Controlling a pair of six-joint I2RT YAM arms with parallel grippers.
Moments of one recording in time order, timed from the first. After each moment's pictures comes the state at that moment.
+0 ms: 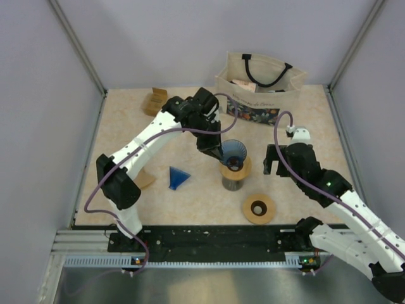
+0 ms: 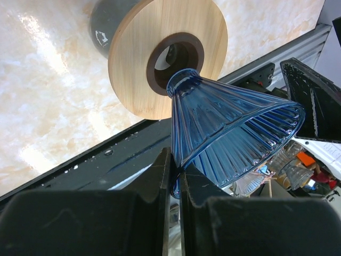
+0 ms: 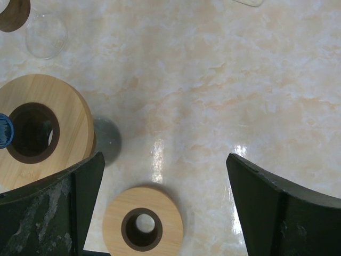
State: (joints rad) left arm -0.70 1.80 1.87 -1.21 0.41 -0.67; right arm 0.62 0.77 0.83 -0.70 0.40 0.42
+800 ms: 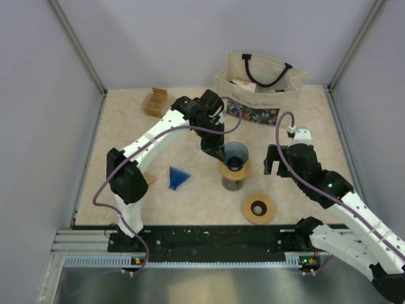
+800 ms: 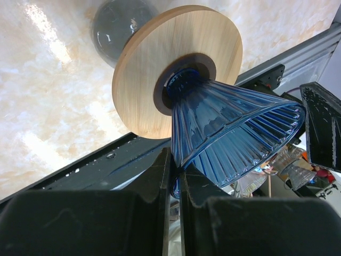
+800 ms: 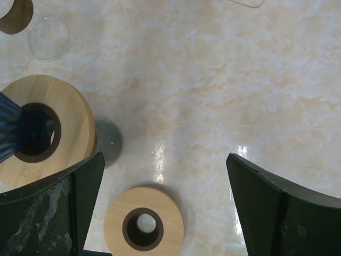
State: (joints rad) left arm -0.70 1.88 1.90 -1.21 0.43 -0.65; right arm 0.62 0.75 0.82 -0.70 0.40 0.43
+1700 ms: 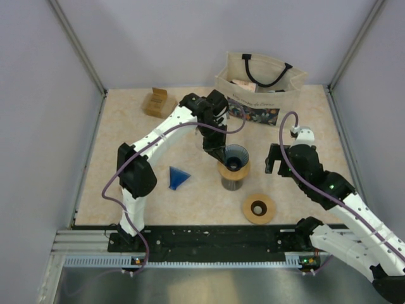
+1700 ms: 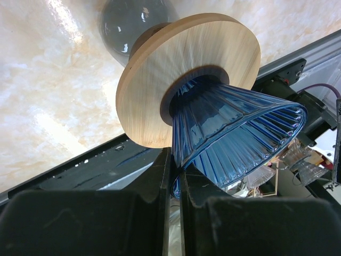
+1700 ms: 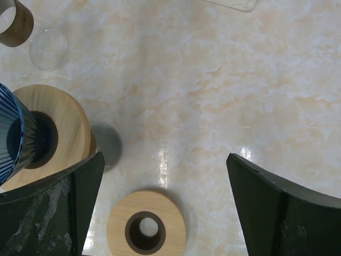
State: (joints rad) left arm -0.71 2.01 2.02 -1.33 0.41 -0.61; right arm 0.62 0.73 0.82 -0.70 0.43 0.45
